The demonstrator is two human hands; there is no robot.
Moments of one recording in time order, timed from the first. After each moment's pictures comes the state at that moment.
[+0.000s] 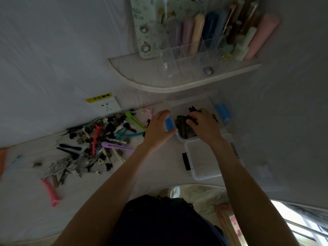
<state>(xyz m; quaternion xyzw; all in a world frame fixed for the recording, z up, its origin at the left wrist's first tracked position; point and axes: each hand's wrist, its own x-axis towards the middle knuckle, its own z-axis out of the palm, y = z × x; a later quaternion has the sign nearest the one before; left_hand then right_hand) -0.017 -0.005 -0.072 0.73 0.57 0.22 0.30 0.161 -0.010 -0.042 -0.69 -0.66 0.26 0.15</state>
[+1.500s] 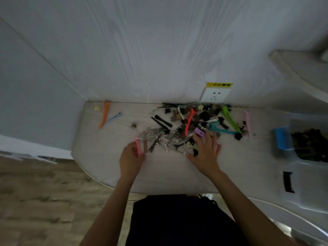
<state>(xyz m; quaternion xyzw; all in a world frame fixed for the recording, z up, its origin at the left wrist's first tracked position) -0.358 -0.188 -0.132 0.32 0.87 0.22 0.29 -0.120 -0.097 -0.133 -0.61 -0.74 0.28 -0.01</state>
